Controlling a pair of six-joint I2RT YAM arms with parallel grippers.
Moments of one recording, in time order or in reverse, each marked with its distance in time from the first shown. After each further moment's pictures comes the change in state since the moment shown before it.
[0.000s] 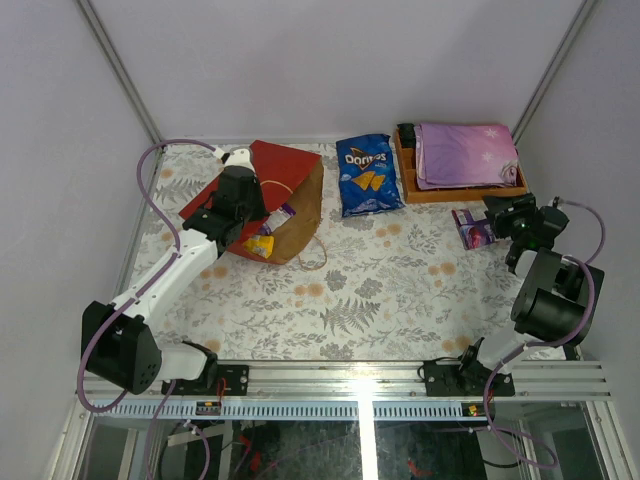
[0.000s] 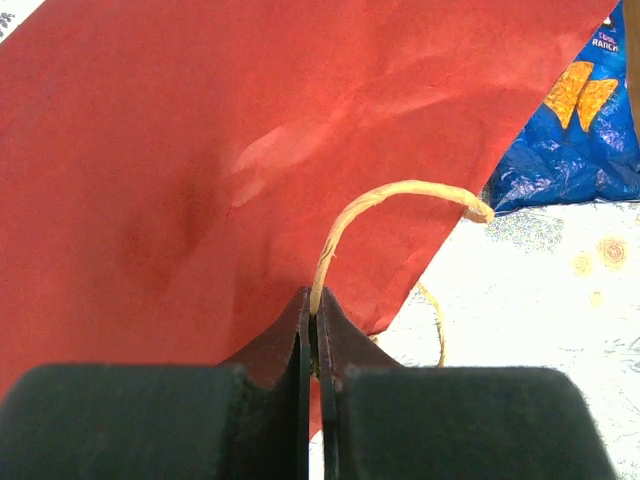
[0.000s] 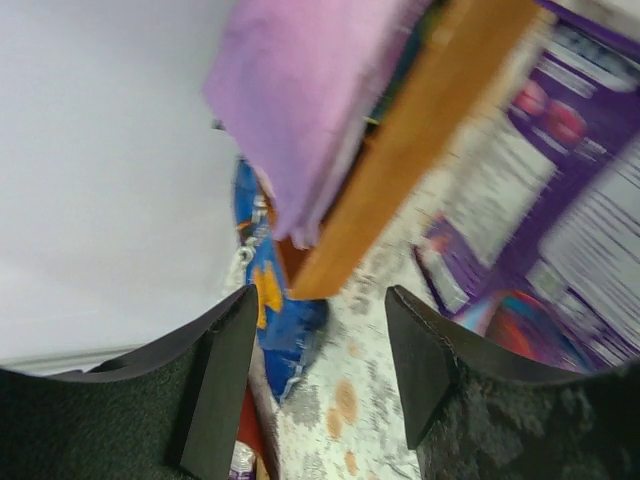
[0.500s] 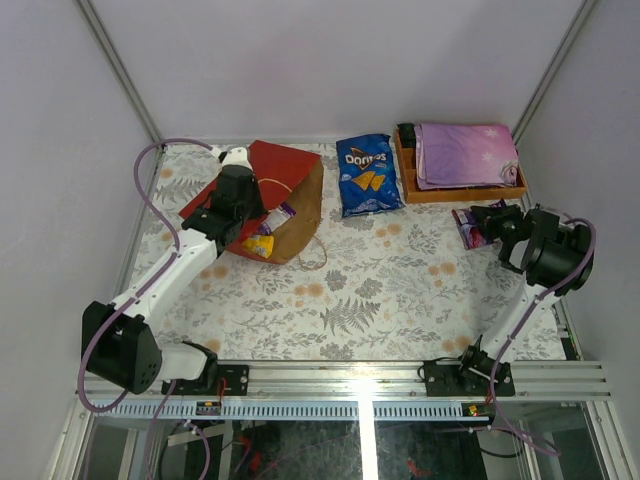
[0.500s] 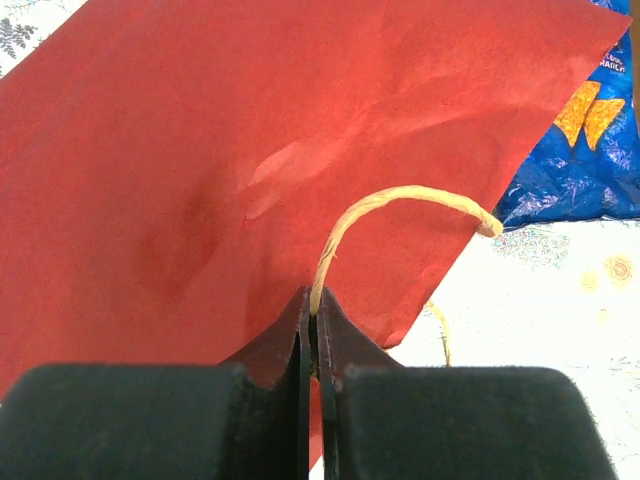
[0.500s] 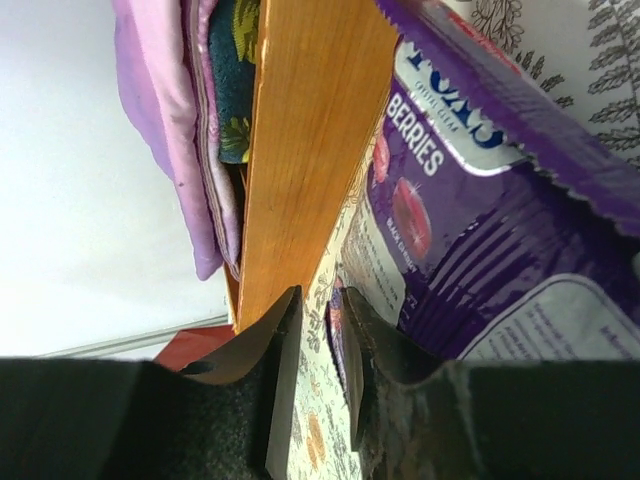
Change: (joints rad) left arm 0.010 -0.002 -0.006 0.018 -0.017 0.000; right arm 0.006 0.460 0.145 0.195 -0.111 0.101
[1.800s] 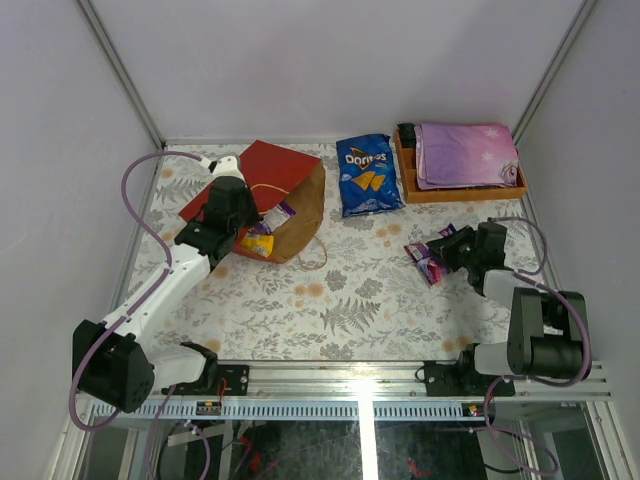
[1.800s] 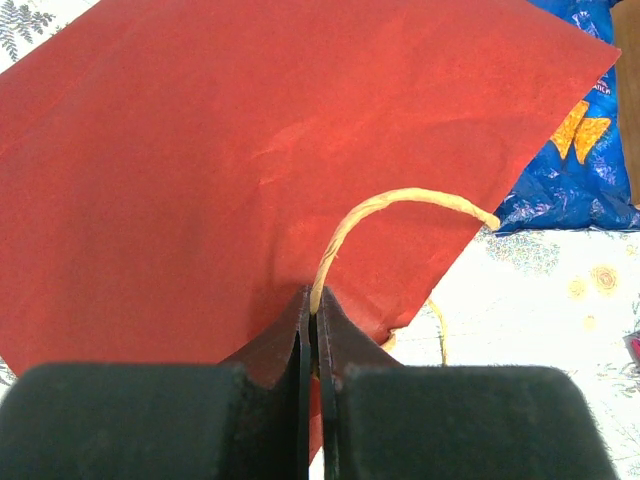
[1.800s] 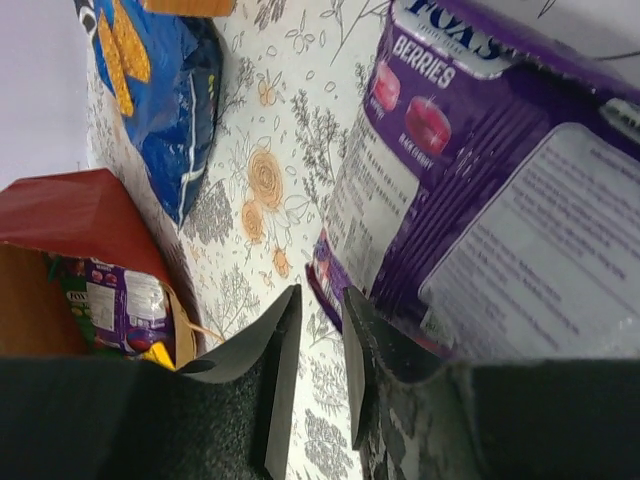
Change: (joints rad) left arm 0.001 -0.102 -0.102 0.051 -0.022 -0.041; right arm 0.371 -0.739 -0.360 -0.632 0.282 -0.180
